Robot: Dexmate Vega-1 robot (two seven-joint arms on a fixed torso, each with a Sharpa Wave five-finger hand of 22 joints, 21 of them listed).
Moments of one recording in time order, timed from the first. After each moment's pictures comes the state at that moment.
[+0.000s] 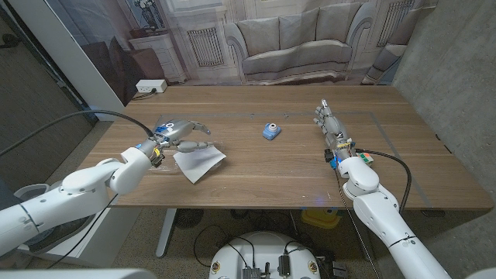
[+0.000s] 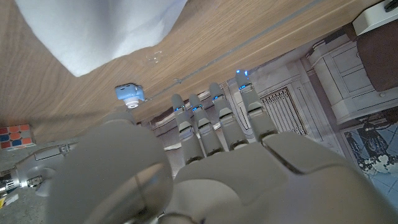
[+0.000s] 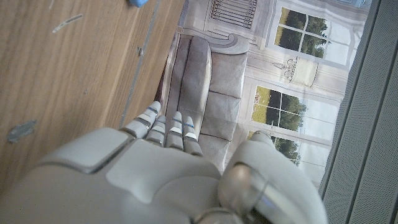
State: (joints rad) left arm 1.26 1.22 0.27 -2.01 0.48 0.09 0.30; left_hand 0.76 -0.02 0.08 0.14 0.24 0.65 -0.15 0.26 0.20 0.55 -0.17 0.20 0.32 0.48 -0.05 0.21 0.28 0.35 0.12 0.53 0.18; right arm -1.21 -0.32 -0.15 -1.81 0.30 0.07 -0.12; right_hand 0.36 0.08 0.00 0.03 0.21 0.18 0.09 0.20 0.19 0.19 0.10 0.22 0.19 0.07 0.06 0.19 0.18 0.19 -0.04 0.21 0.18
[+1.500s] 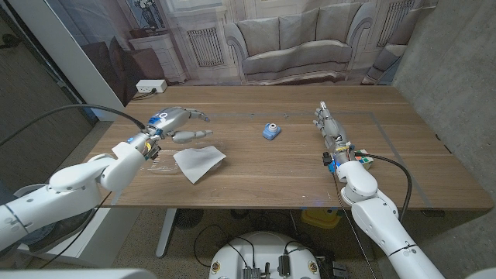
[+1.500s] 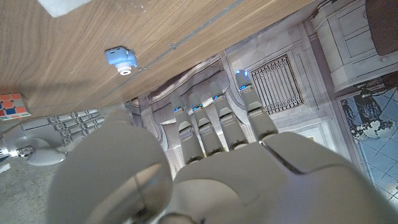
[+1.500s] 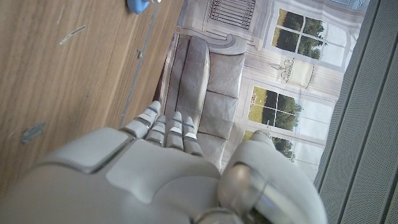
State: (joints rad) left arm 1.35 1.20 0.13 -2.03 0.49 0.02 0.37; left_hand 0.74 -0.01 0.07 0.14 0.26 0.65 -0.15 0.26 0.20 0.56 -0.16 0.20 0.31 0.48 -0.05 0.21 0.27 0.35 0.12 0.51 0.18; right arm -1.26 -0.31 -0.16 -1.86 0.27 0.07 -0.16; right_hand 0.36 0.08 0.00 0.03 0.21 0.18 0.09 0.20 0.19 0.19 0.10 0.22 0.19 0.07 0.06 0.19 0.18 0.19 -0.04 0.21 0.18
